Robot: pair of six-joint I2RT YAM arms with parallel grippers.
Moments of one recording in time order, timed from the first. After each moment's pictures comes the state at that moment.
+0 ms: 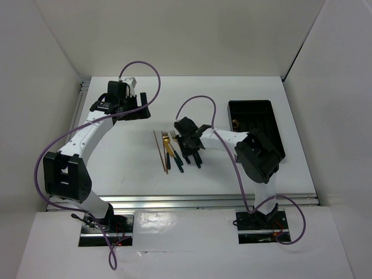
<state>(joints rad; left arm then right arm) -0.17 1.57 1.35 -0.53 0.11 -0.27 0.76 1.94 1.27 -0.40 0.02 0.34</state>
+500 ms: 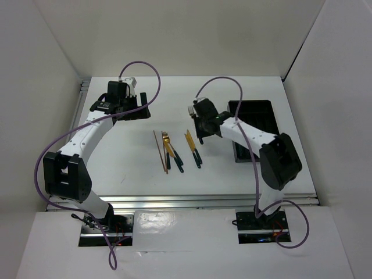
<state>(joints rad) -0.17 1.57 1.35 -0.53 0.11 -0.27 0.61 1.78 1.30 -0.46 0.12 0.31</state>
